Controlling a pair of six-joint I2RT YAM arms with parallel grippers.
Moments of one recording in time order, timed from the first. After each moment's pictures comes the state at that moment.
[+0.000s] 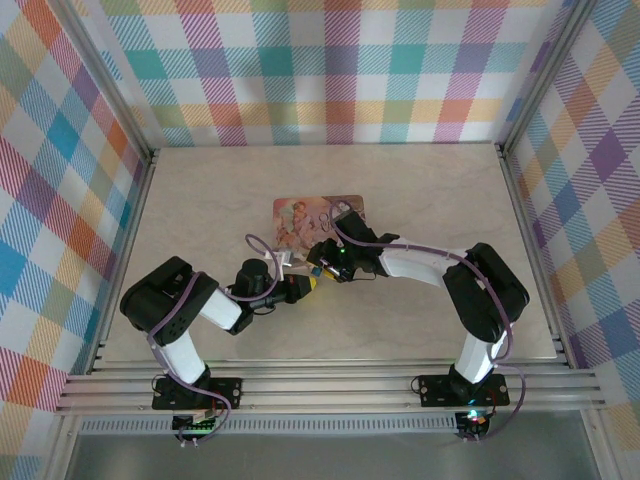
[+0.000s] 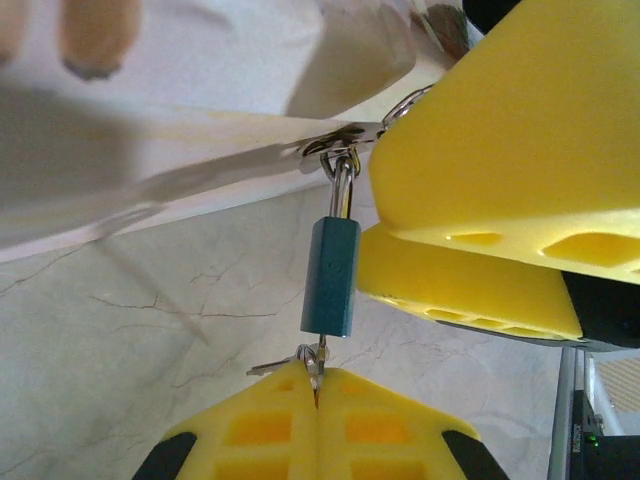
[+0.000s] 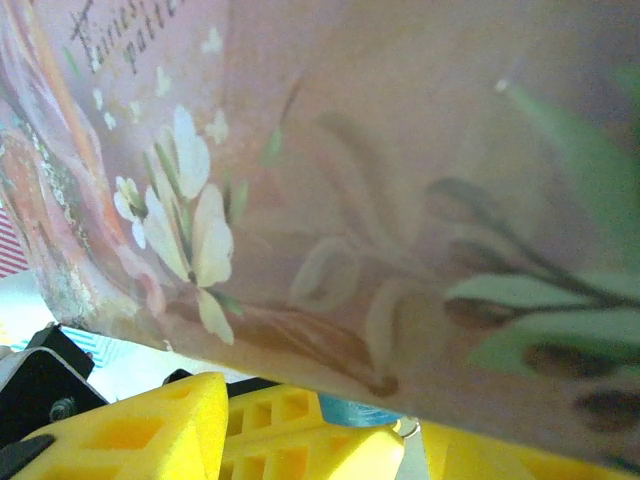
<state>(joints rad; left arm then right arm) -0.56 1.72 0.33 0.98 0.46 -0.72 0.75 1.76 1.05 -0.18 -0.31 1.18</state>
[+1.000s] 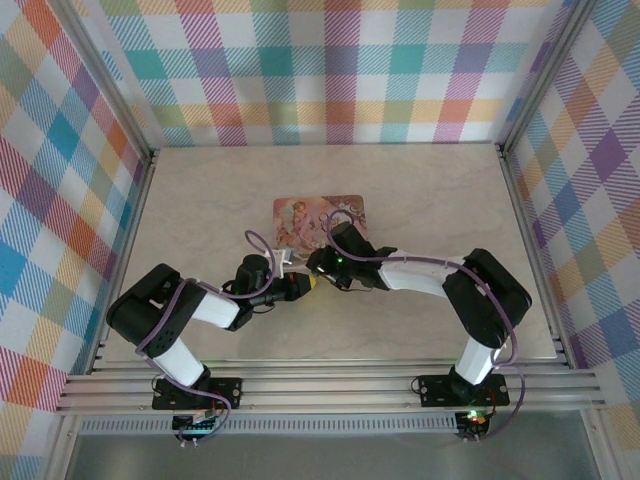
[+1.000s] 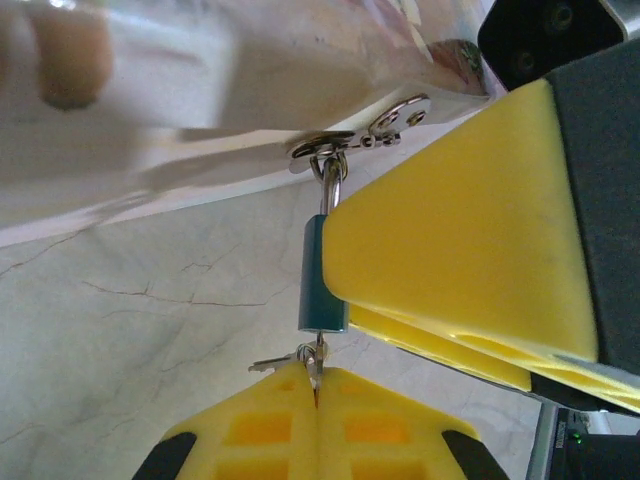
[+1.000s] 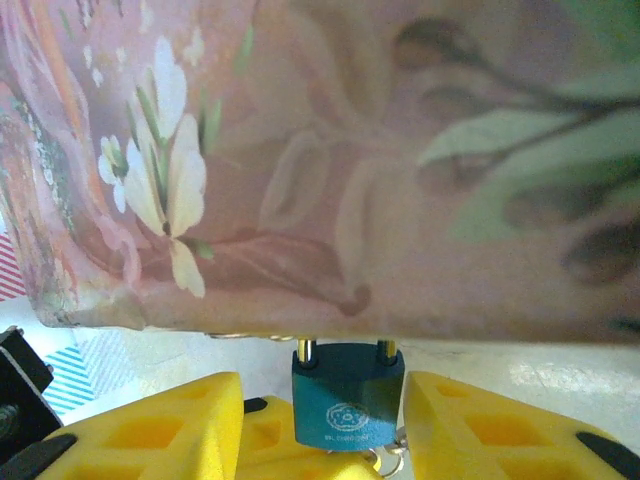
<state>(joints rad) -0.56 1.63 0.36 0.80 0.47 -0.74 0.81 1.73 0.95 -0.04 -0.17 1.23</state>
